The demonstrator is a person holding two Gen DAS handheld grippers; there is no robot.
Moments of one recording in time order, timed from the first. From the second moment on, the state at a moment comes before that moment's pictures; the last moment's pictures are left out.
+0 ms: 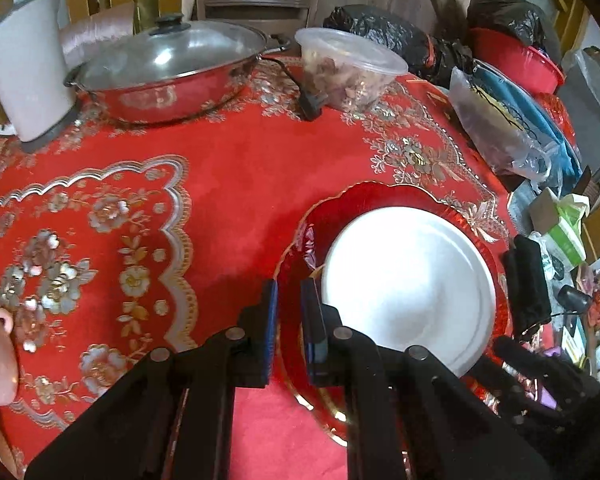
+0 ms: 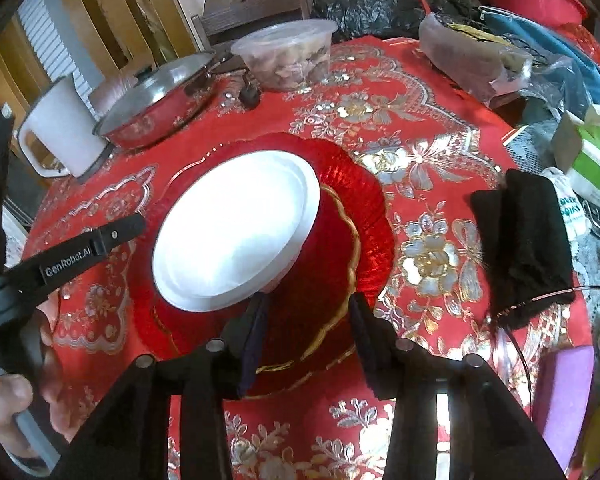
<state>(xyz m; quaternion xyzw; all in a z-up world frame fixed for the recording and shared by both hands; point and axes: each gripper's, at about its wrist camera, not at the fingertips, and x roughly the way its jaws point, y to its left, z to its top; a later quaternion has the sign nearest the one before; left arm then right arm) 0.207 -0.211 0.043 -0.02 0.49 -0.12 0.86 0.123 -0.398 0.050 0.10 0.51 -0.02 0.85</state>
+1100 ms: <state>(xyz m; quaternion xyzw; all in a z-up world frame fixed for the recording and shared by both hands) 0.090 -0.061 0.049 -0.05 0.42 -0.05 0.90 0.089 -0.231 0.049 0.15 0.48 0.17 0.85</state>
